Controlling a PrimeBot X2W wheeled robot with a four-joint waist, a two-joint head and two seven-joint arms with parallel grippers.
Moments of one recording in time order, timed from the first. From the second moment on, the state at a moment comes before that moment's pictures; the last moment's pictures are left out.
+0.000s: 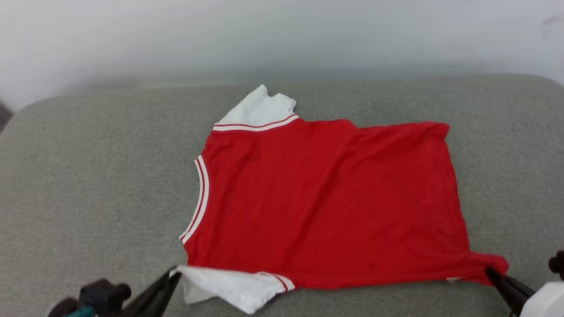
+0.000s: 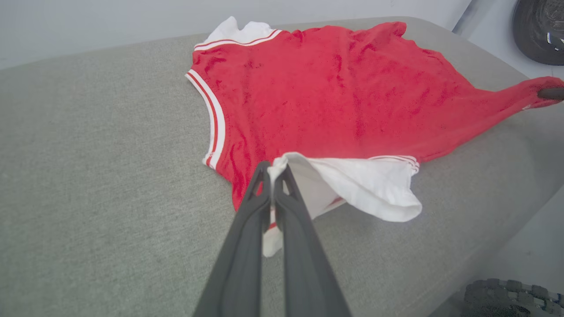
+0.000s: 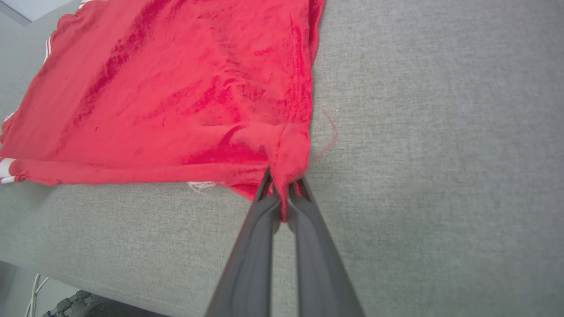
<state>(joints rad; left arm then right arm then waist) 0.22 0.60 -0.32 -0.19 -0.57 -0.08 -0.02 0.16 -0.44 0.01 -0.01 0.67 0.13 0.39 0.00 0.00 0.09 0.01</state>
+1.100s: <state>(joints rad) -0.37 0.45 -0.42 0.33 -0.47 -0.10 -0.10 -0.27 -0.43 0.11 0.23 0.51 0.13 0.36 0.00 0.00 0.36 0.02</state>
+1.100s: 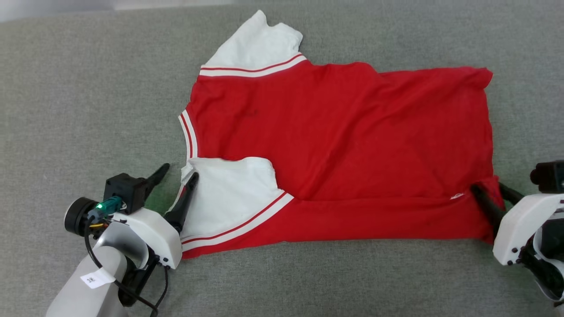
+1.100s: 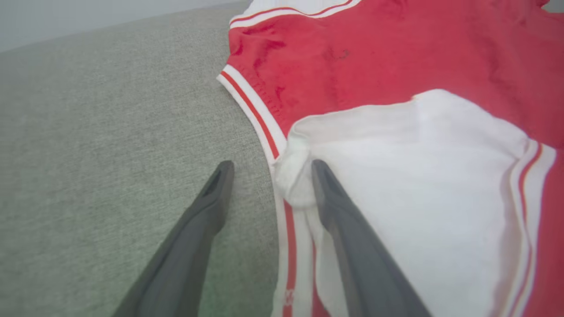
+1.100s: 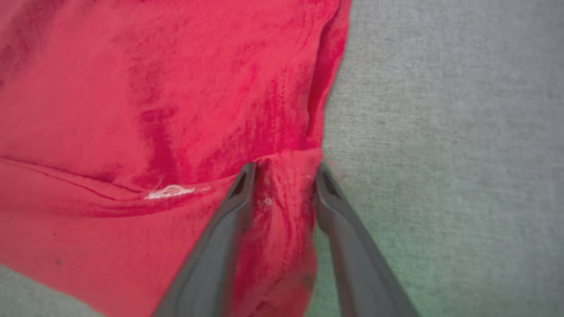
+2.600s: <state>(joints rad) -0.03 0.48 -0.37 0.04 -0.62 0.18 0.22 -0.04 -0.21 -0.05 -0.06 0.31 0.13 0.51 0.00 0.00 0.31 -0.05</state>
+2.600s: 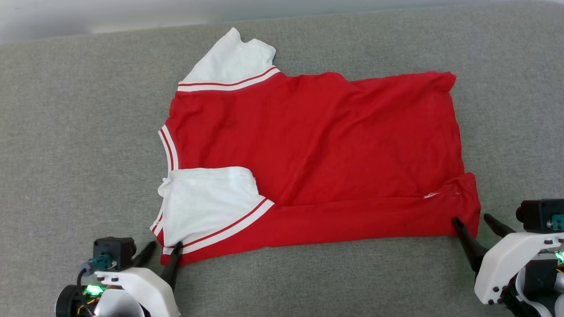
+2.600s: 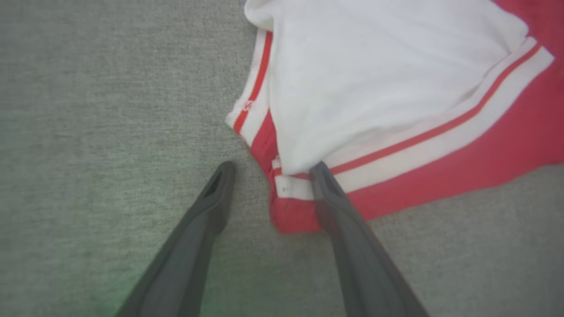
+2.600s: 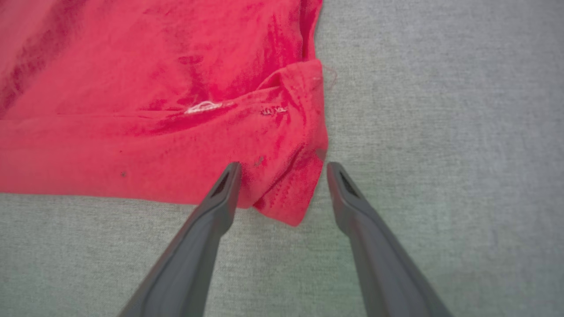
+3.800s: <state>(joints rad) -0.04 0.48 -0.42 -0.10 -0.58 0.15 0.11 -0.09 -0.25 -0.08 0.13 0.26 0.13 0.61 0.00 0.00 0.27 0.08</state>
